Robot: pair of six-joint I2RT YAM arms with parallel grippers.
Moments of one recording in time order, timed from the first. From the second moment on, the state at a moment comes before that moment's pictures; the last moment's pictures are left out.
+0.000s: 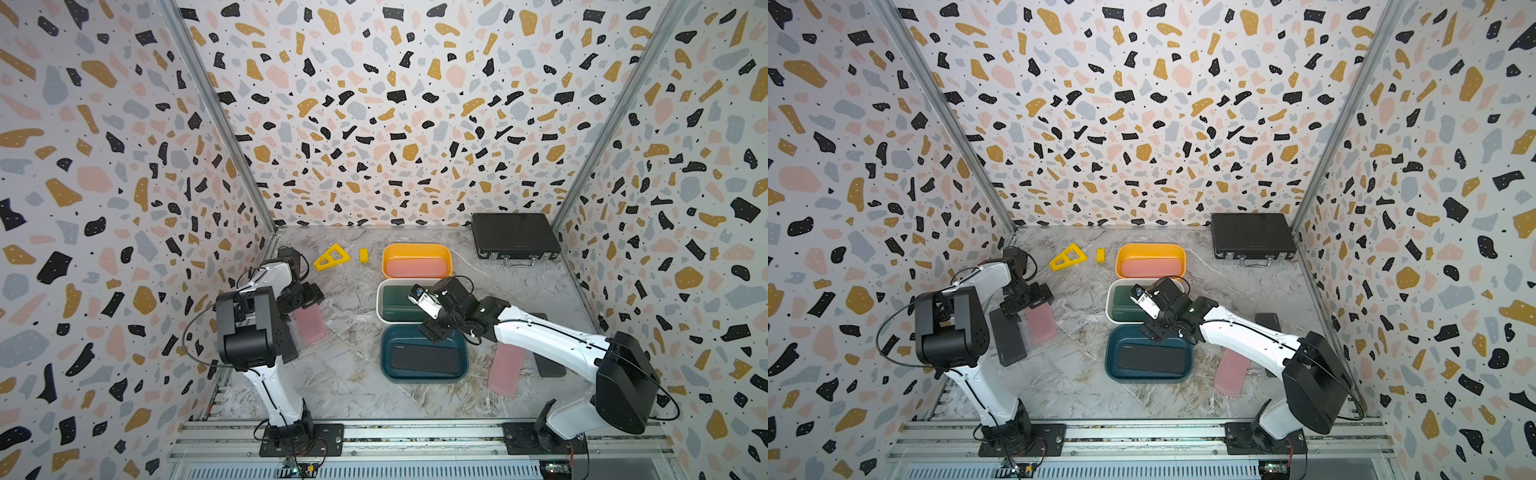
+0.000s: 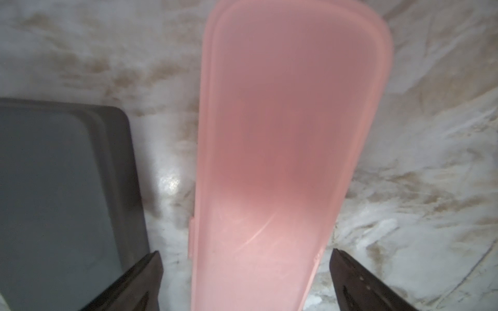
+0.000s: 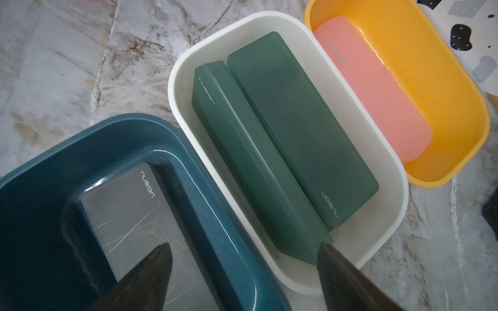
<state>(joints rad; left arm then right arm) 0.16 1.88 1.29 -0.86 -0.01 -0.43 0.86 1.49 1.07 -0.48 0.03 -0.18</state>
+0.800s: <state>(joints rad) 0.16 1.93 1.31 -0.83 0.01 -0.42 0.86 1.46 1.07 -0.48 0.03 -0.14</state>
